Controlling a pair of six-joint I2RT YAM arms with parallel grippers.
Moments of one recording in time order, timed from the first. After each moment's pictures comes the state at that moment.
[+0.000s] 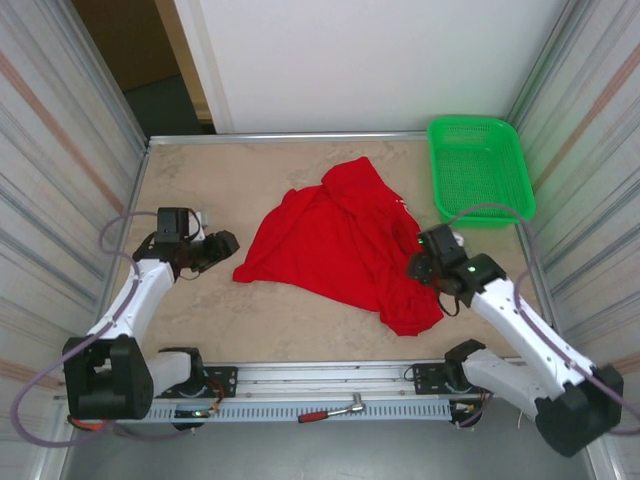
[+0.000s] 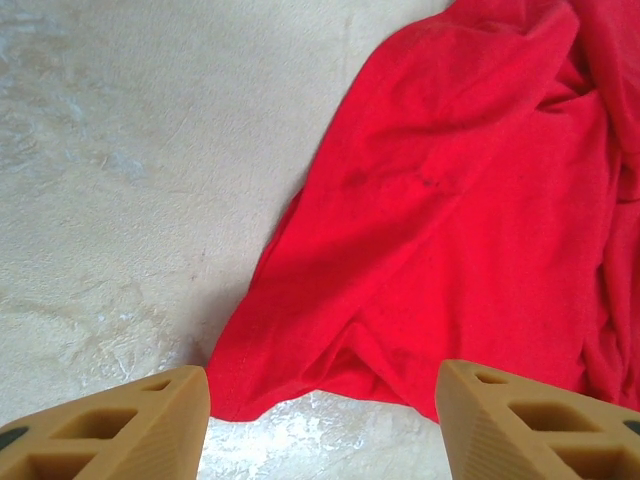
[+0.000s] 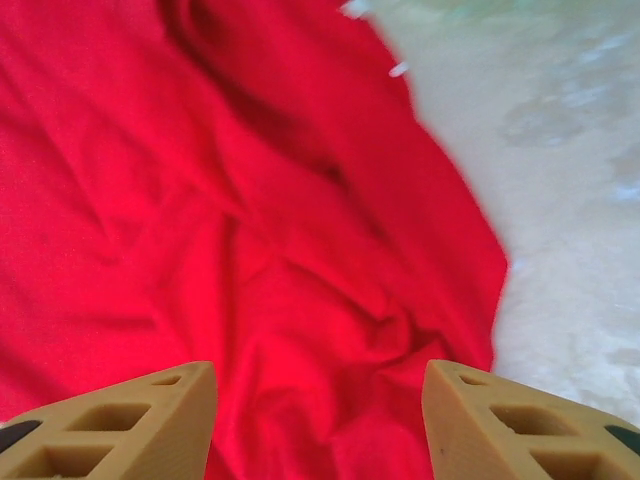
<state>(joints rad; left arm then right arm) -0.01 1.18 0.74 -0.54 0.37 -0.47 0.52 0.98 0.77 -0.89 0.22 0.77</state>
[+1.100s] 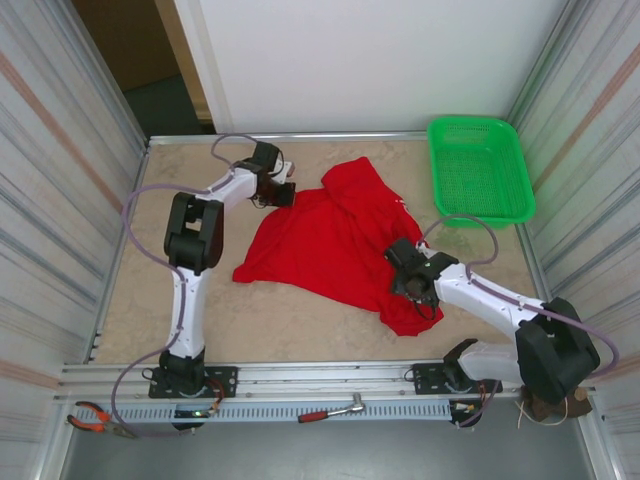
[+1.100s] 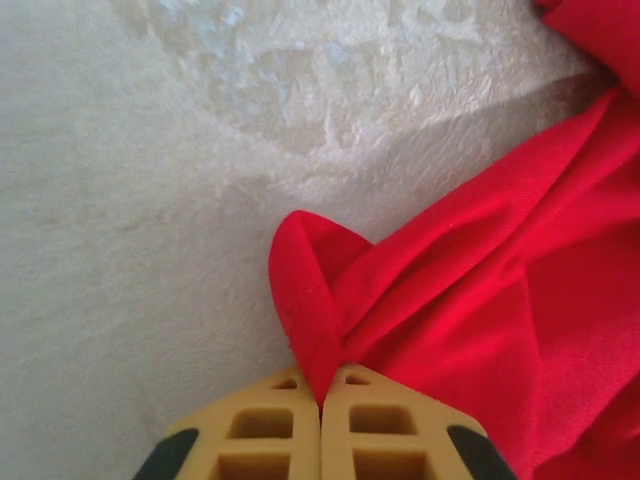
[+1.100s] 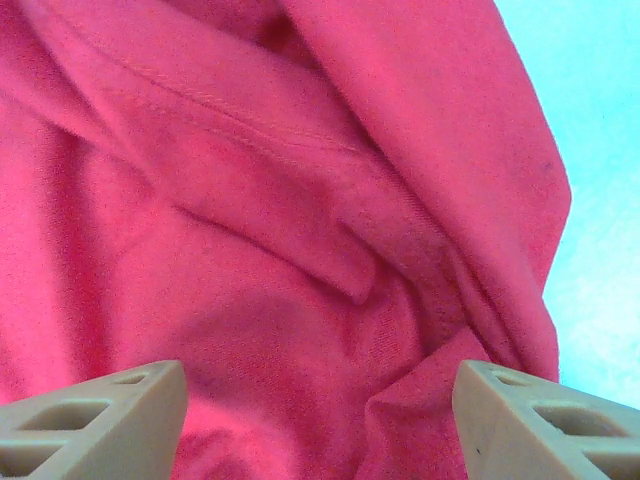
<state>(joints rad) -0.30 2.30 1.81 -0.59 0.26 -0.11 0.60 1.23 0.65 -0.77 0.30 0.93</state>
